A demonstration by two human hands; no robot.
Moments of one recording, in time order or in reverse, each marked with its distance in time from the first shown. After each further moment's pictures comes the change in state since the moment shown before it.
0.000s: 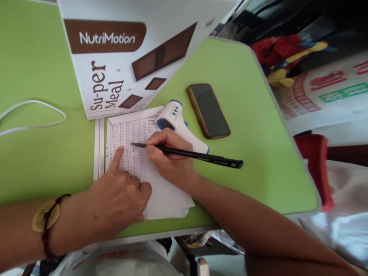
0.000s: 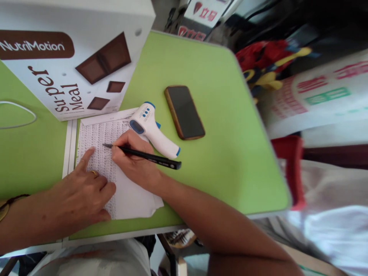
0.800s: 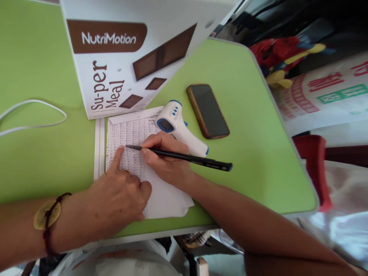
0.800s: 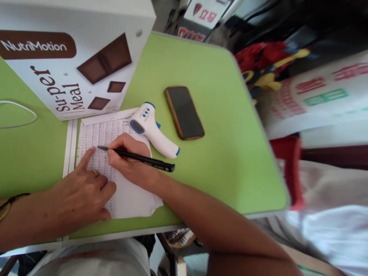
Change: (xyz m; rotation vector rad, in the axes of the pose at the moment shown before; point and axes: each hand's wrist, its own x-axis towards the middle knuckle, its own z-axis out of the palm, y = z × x) left_hand -0.003 0.000 0.007 -0.024 -0.003 -0.033; right_hand -0.001 -0.001 0.004 0.002 -0.053 -0.043
